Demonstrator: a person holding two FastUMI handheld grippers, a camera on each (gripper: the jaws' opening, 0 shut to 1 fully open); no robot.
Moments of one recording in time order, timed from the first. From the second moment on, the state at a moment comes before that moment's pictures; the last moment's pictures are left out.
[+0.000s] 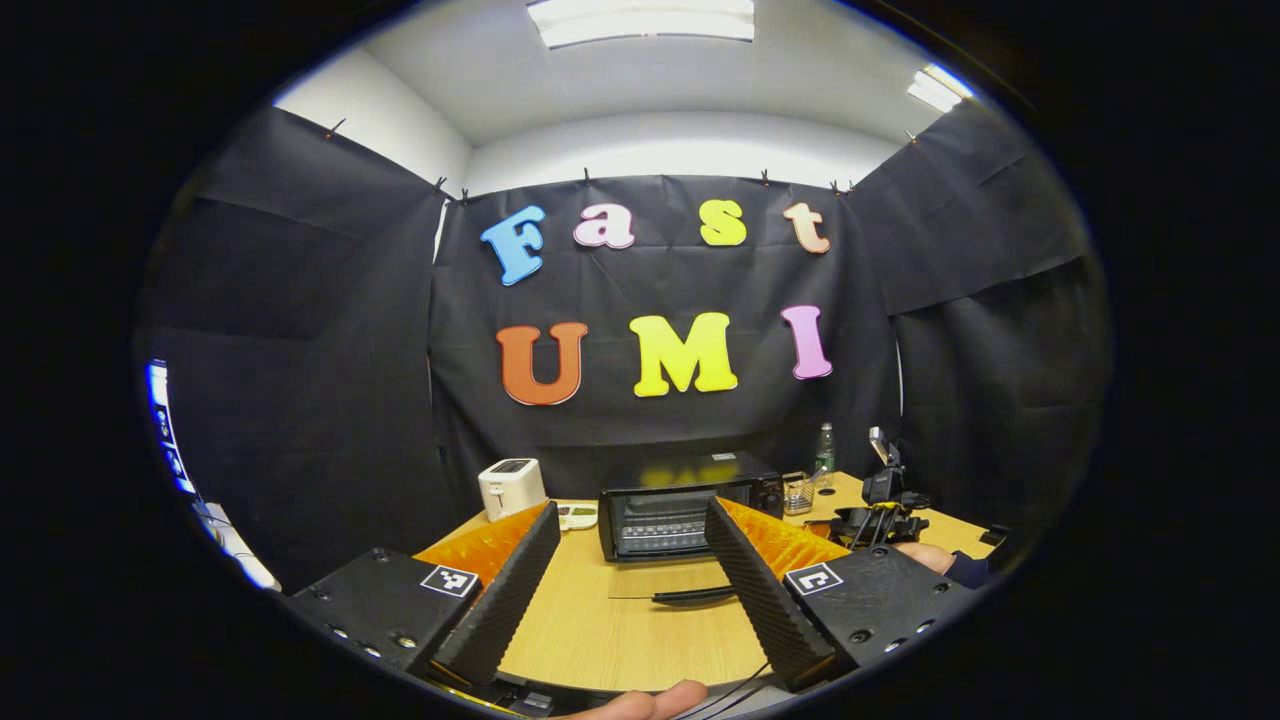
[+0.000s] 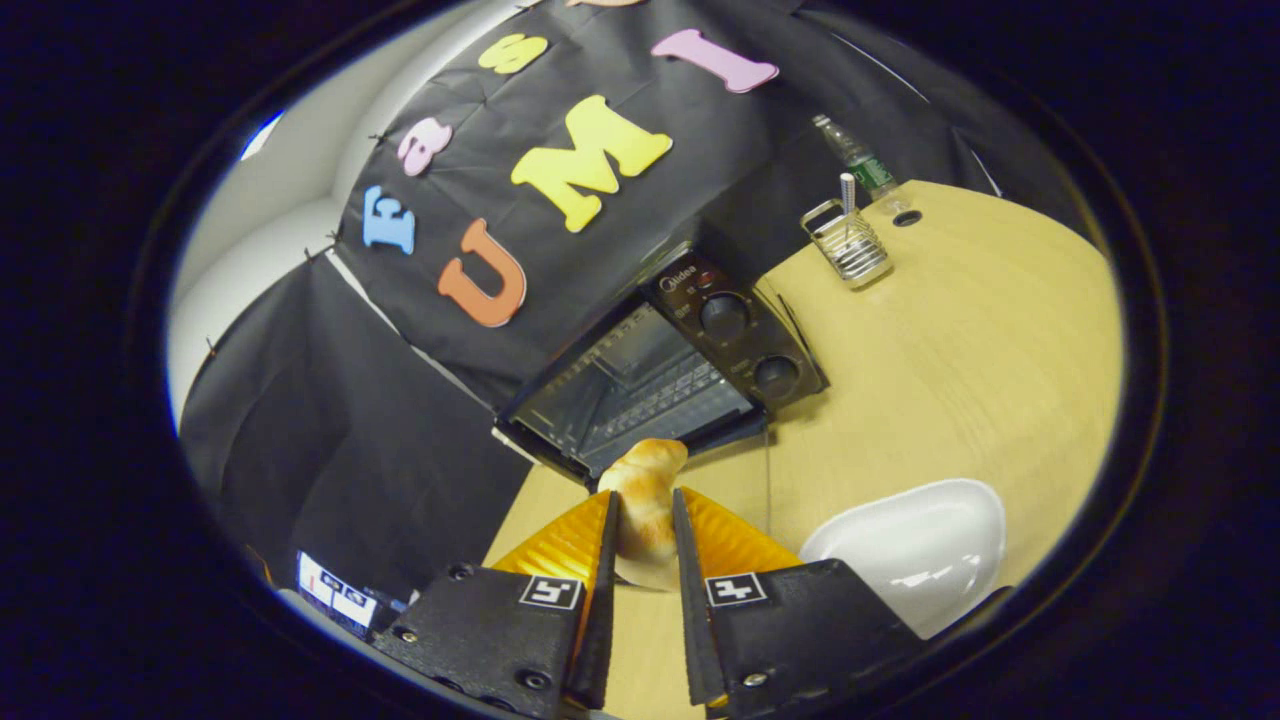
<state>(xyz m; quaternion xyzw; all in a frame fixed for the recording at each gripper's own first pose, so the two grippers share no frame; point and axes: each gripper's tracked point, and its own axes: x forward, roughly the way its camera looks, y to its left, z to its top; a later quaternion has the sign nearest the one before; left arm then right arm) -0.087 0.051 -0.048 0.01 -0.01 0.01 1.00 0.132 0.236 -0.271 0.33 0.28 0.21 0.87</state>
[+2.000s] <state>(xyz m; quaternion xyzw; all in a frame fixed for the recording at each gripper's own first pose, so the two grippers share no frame) -0.050 0.100 -0.100 -0.02 0.06 0.04 1.00 0.305 0.367 -0.287 0.07 0.11 0.12 0.98</state>
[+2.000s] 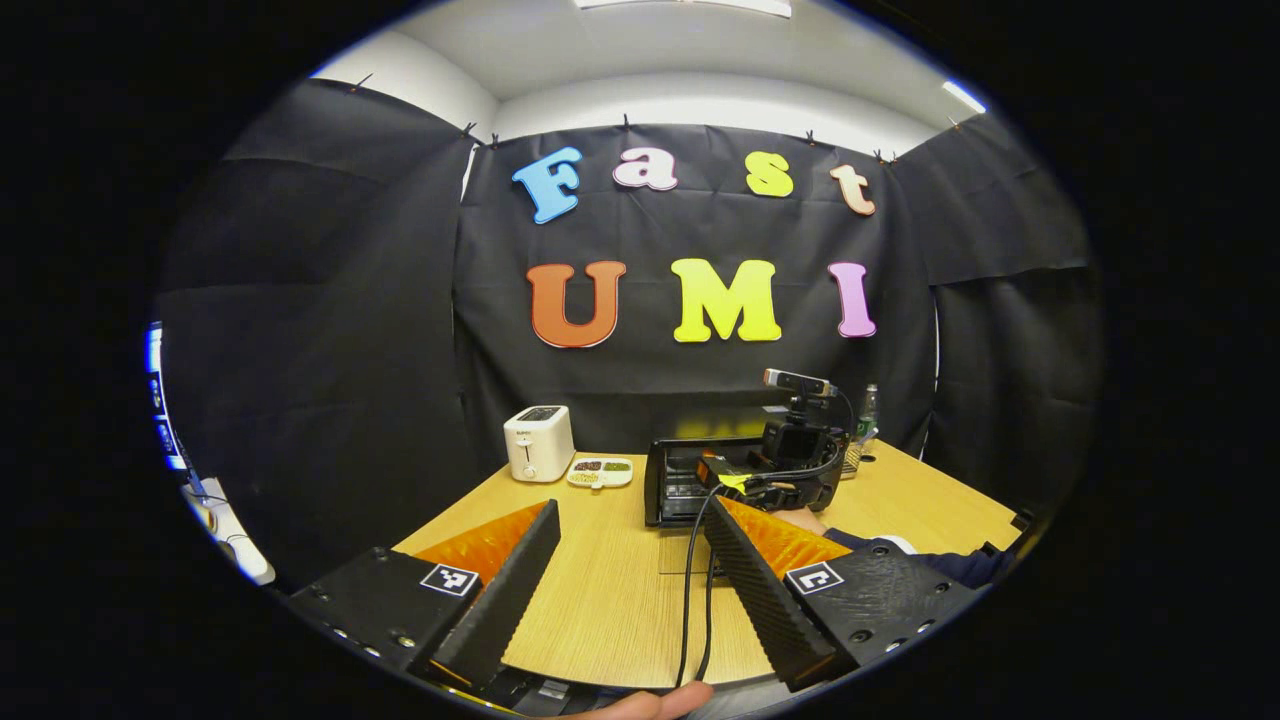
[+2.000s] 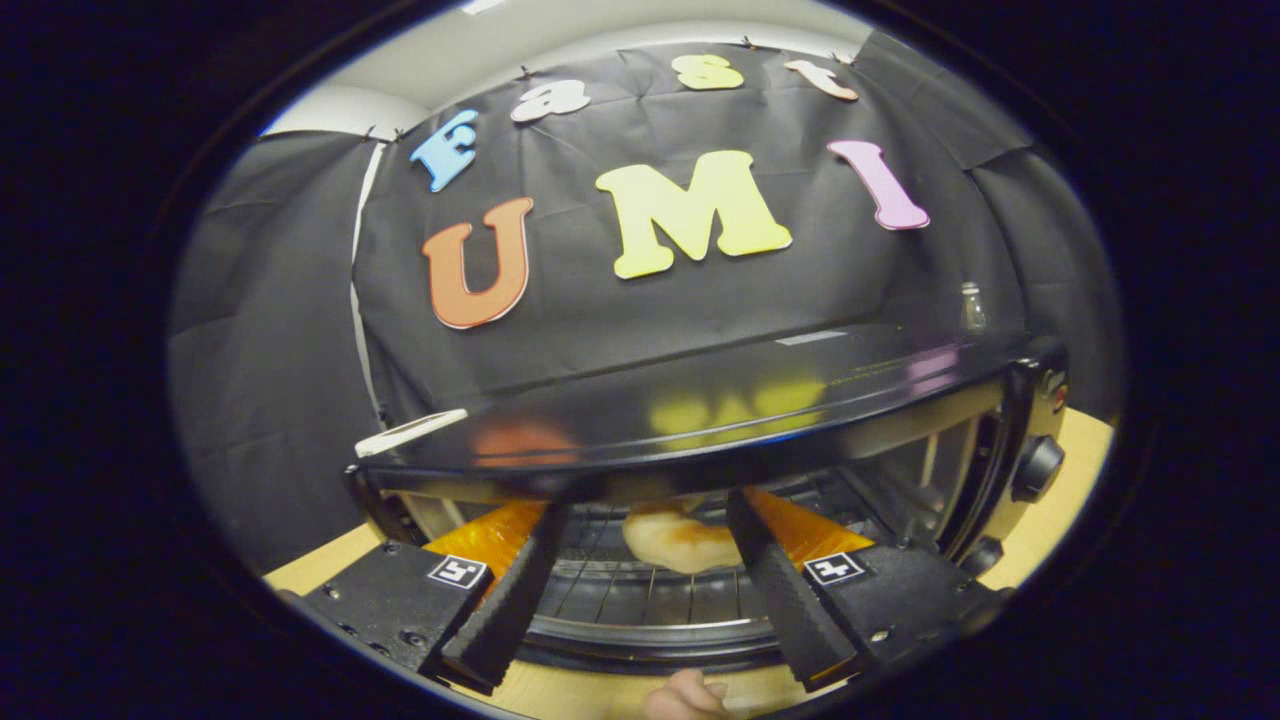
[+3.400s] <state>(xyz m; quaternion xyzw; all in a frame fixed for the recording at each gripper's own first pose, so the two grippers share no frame) 0.036 -0.037 -0.238 -0.03 0.27 -0.05 0.96 -0.008 0.069 0.000 0.00 -0.04 0.07 1.00</state>
